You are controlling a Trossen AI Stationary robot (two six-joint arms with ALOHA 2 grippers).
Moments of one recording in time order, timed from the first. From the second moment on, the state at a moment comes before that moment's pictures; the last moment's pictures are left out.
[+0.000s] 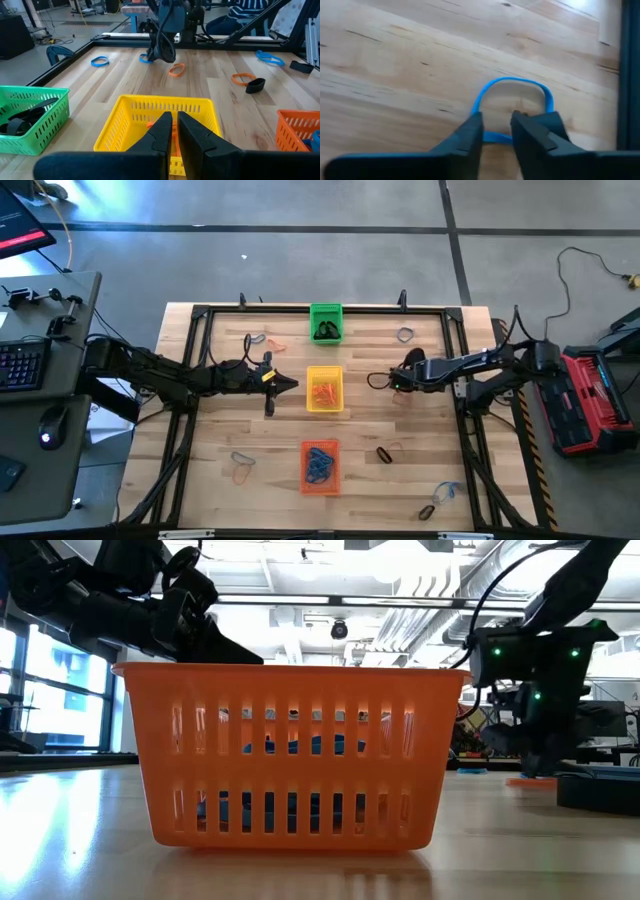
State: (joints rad) left arm 0.05 1.29 0.31 0.75 -0.07 0.00; right arm -0.18 1.42 0.51 -0.66 0.55 1.09
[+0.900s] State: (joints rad) left arm 0.04 1.29 0.31 0.75 -0.07 0.00; right arm -0.14 1.42 0.68 -0.66 0.43 0.86
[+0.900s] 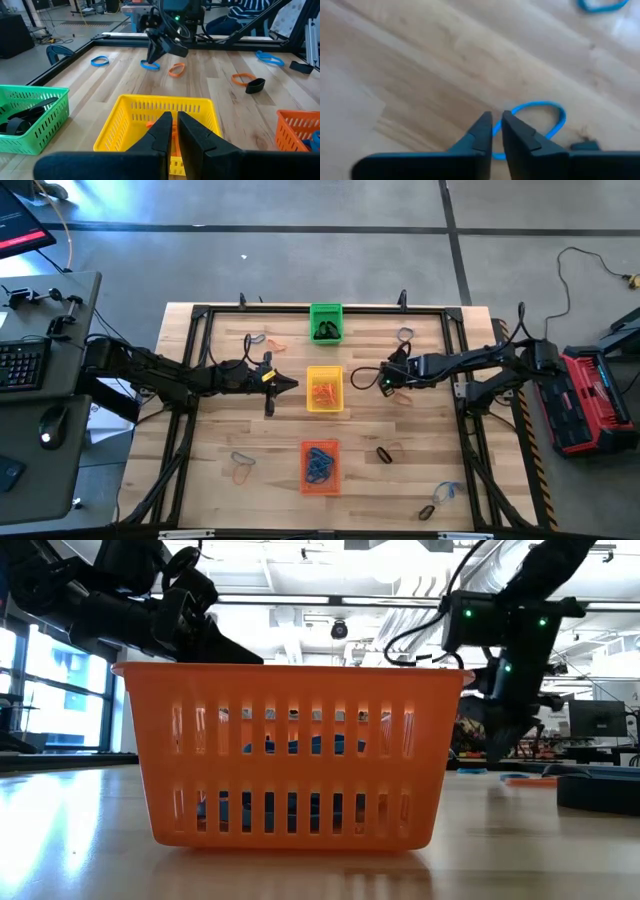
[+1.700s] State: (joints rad) left arm 0.04 1.29 0.31 0.75 -0.07 0.00; right arm -0.12 1.42 0.55 -0.46 0.35 0.87
